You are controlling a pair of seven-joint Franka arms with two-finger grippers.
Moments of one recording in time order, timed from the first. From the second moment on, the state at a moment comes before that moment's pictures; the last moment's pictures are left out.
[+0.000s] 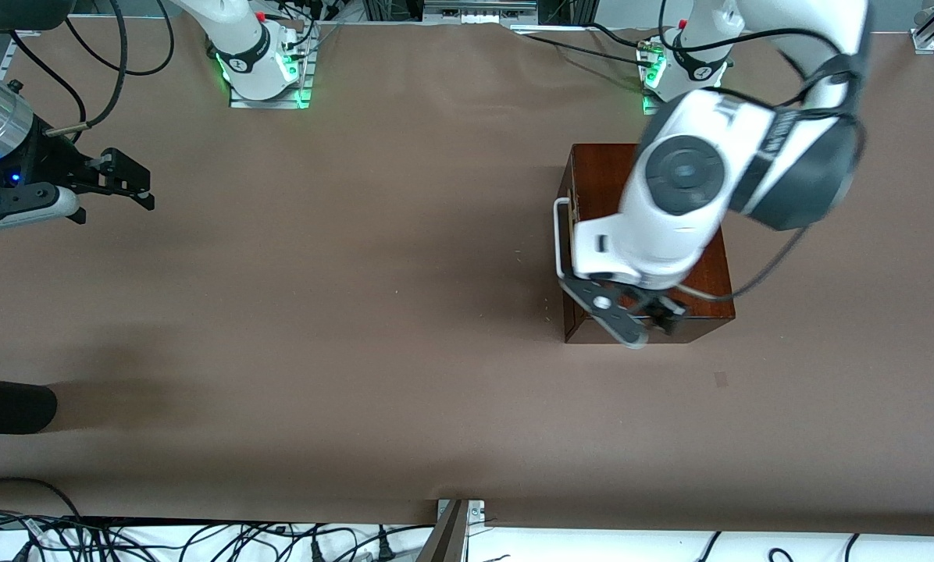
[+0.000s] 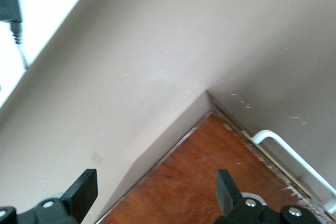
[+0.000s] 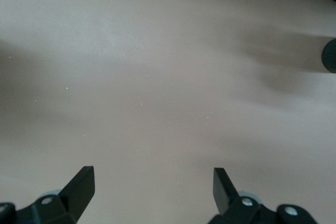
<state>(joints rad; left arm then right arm) -0.26 0.61 -0.25 -1.03 0.30 1.61 0.28 0.24 0.05 -0.15 -1.58 0.04 1.67 -0.13</state>
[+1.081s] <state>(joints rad) 0.04 0.29 -0.23 -1.30 0.08 1.74 -0.22 0.24 0.05 -0.14 -1.58 0.04 1.67 -0.13</state>
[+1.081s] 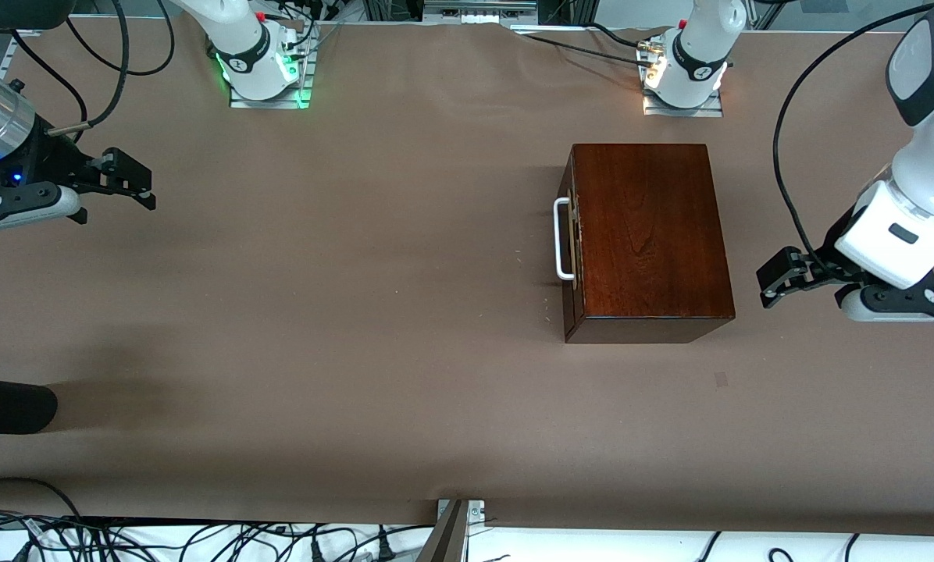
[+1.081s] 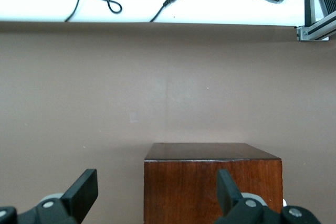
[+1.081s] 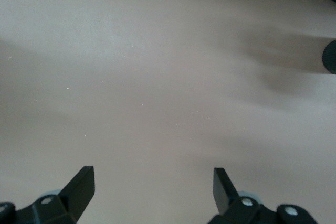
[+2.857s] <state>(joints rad) -0.01 -0.07 -0.03 -1.68 0.05 1.64 -0.04 0.24 0.05 -0.14 -1.58 0.04 1.67 -0.12</state>
